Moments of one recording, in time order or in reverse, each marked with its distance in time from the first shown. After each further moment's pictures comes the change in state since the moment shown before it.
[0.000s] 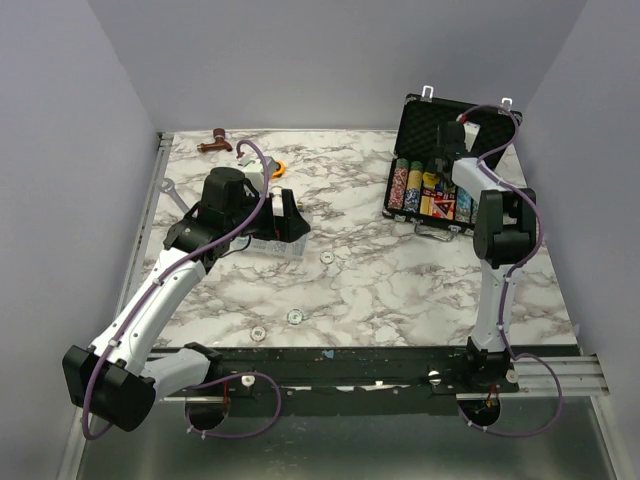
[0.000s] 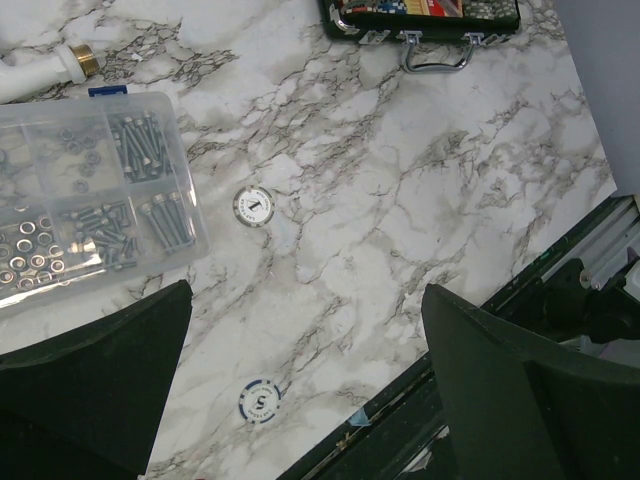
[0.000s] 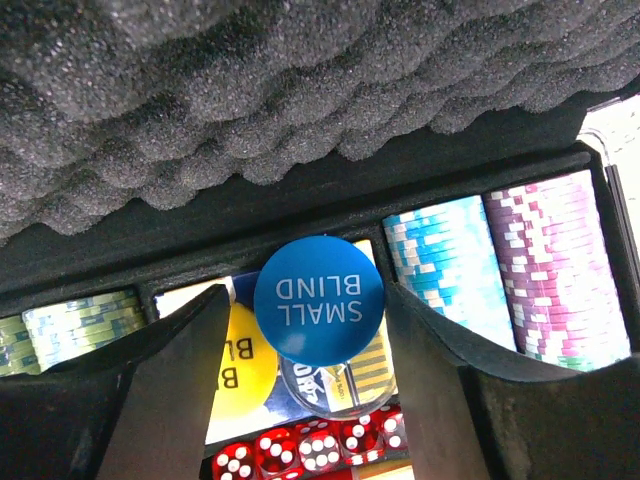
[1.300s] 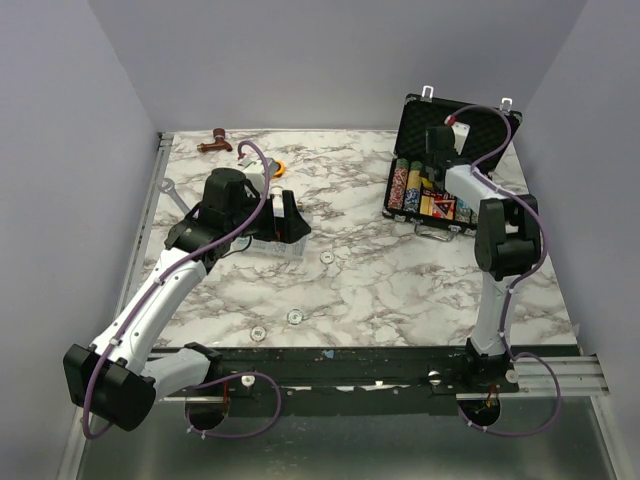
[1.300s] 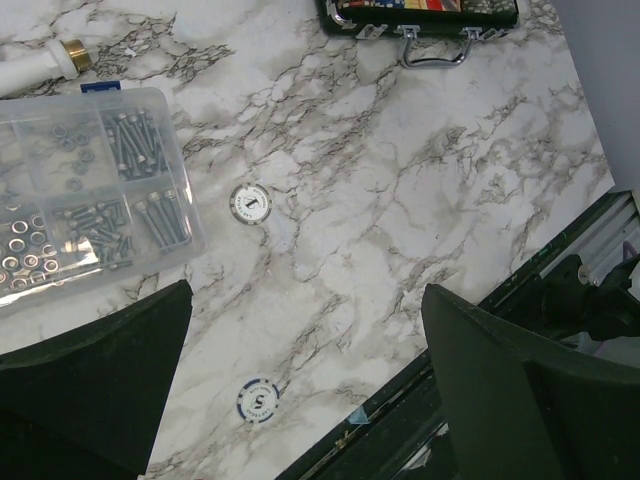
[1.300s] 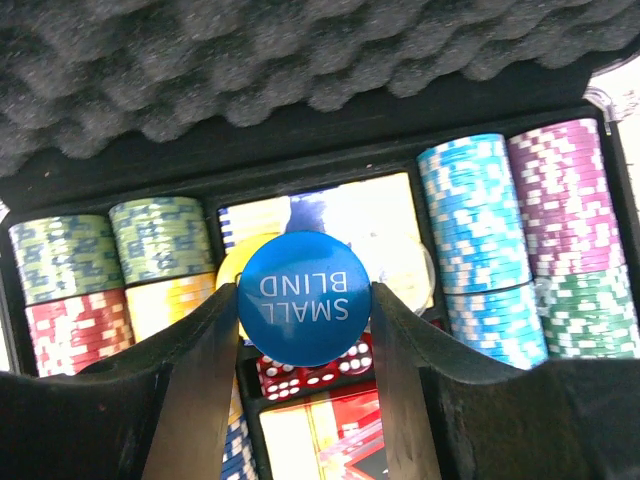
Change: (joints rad) left arm 0.000 0.003 -0.010 0.008 0.012 0.000; right arm 0.069 -0.136 -0.155 0.068 0.043 -0.005
